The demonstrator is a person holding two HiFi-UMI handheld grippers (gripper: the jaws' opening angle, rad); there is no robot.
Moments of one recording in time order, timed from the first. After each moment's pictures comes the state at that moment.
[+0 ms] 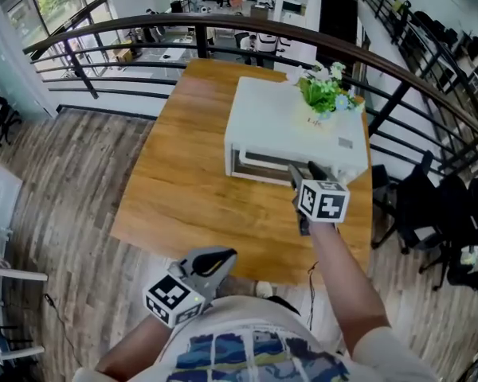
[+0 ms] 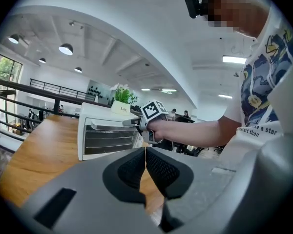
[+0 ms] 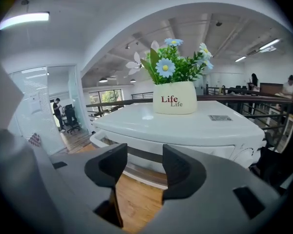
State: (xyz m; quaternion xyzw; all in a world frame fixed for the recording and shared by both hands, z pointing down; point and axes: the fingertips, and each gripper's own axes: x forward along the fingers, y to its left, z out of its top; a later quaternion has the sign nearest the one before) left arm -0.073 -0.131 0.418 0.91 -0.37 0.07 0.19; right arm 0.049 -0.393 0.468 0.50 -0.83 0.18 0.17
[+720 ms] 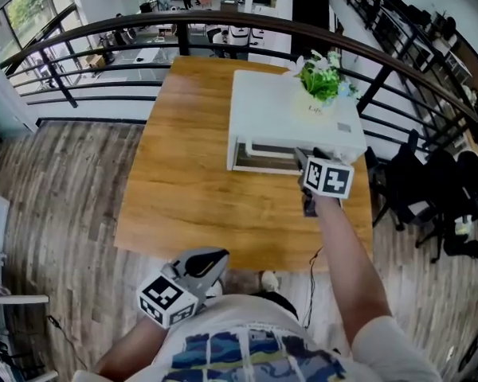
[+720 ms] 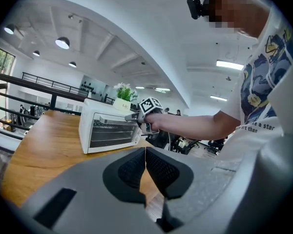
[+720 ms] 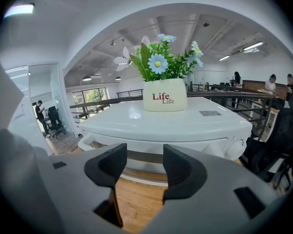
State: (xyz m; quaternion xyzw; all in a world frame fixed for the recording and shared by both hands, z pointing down) left arm -0.147 -0.108 0.433 0.92 -0.32 0.07 0.19; right arm 0.045 -0.401 0.469 0.58 -0.77 0.20 0.18
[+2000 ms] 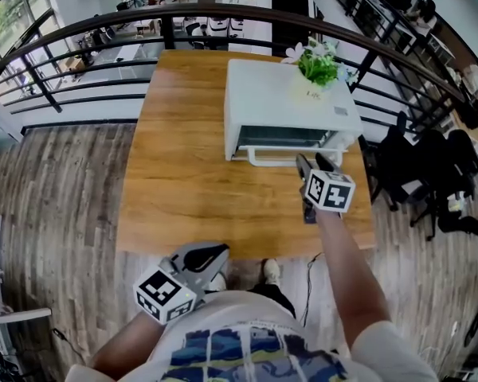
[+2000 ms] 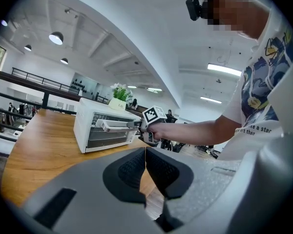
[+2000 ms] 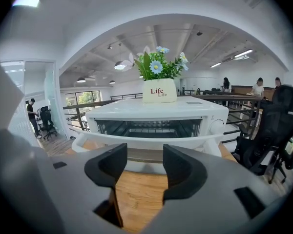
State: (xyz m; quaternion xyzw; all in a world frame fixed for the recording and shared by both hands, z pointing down) left arm -0.179 -0.098 0.436 0.94 -0.27 0.07 0.19; right arm 0.049 -0.345 0.488 0.62 -0.75 0.18 0.16
